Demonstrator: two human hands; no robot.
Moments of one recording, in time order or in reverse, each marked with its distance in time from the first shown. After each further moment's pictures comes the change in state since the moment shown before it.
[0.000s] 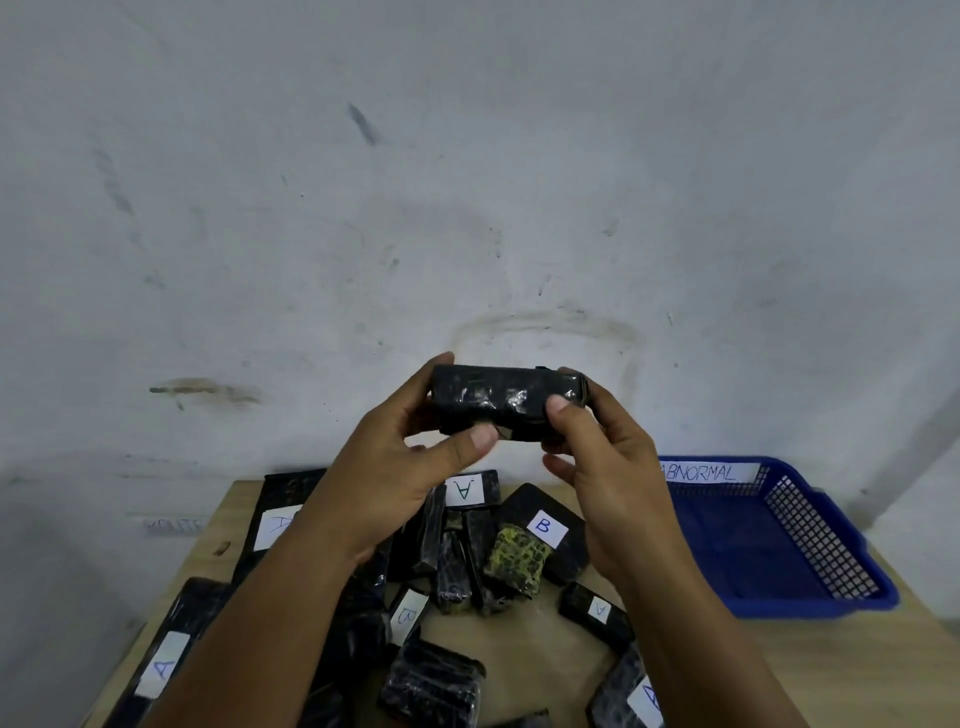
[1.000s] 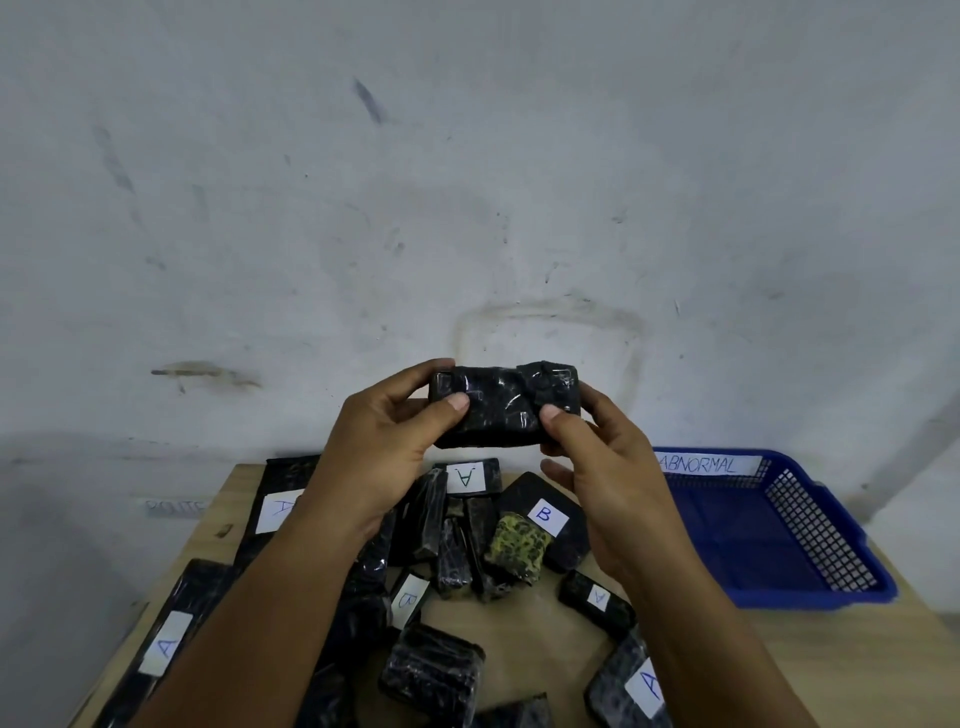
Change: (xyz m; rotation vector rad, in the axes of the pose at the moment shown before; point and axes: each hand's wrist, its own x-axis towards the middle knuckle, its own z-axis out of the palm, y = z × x) left_hand 0.006 -0.003 0.003 -0.123 0.185 -0.075; right_hand 0.000 0.010 -0.003 -0.068 -0.074 0.081
